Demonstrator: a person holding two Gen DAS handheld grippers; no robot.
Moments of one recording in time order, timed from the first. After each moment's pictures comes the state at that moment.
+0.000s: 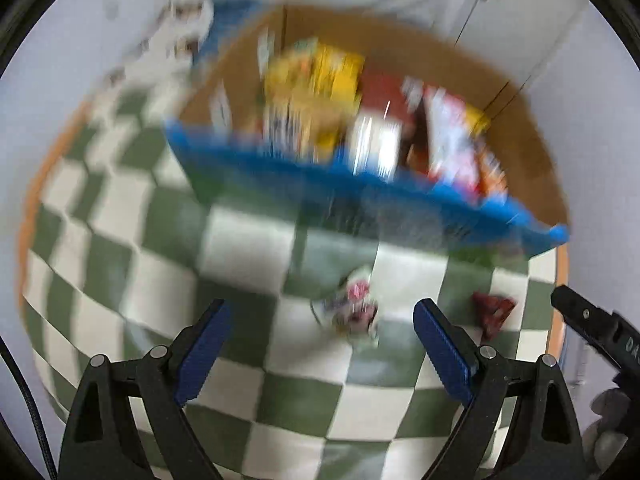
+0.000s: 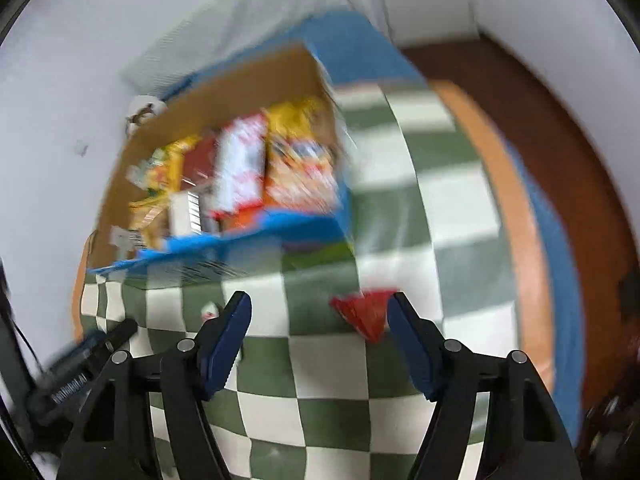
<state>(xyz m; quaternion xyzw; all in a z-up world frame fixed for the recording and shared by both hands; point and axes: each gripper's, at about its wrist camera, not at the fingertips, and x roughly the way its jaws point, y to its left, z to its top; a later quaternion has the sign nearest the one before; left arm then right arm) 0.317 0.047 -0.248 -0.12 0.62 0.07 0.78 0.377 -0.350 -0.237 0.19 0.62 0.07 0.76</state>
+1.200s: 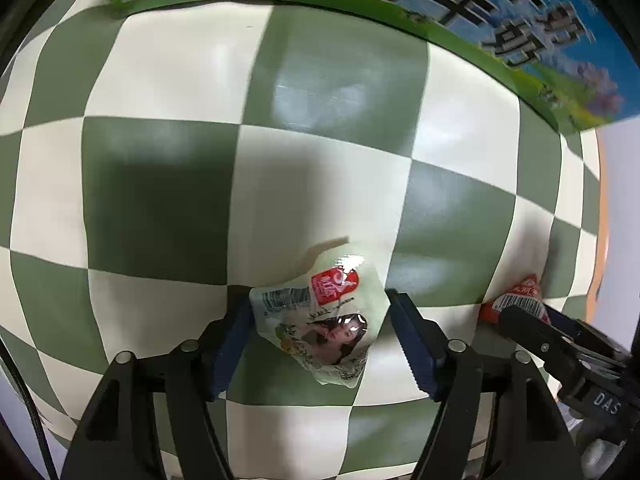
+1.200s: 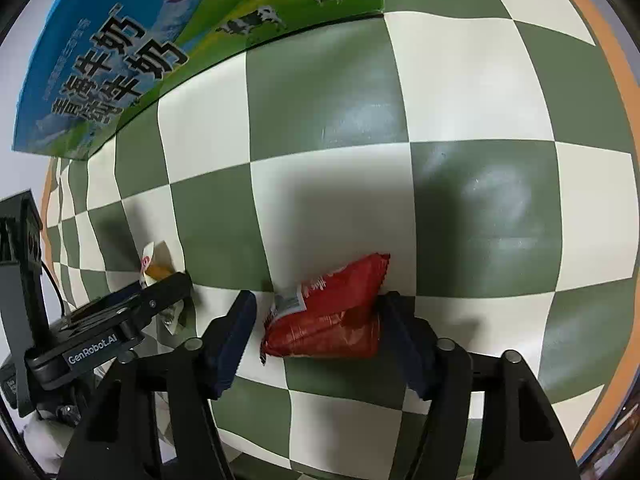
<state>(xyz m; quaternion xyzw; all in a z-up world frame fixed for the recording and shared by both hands) 0.279 0.022 -0.370 -0.10 0.72 0.00 0.68 0.314 -0.286 -0.355 0.13 0.73 0.12 0.66</state>
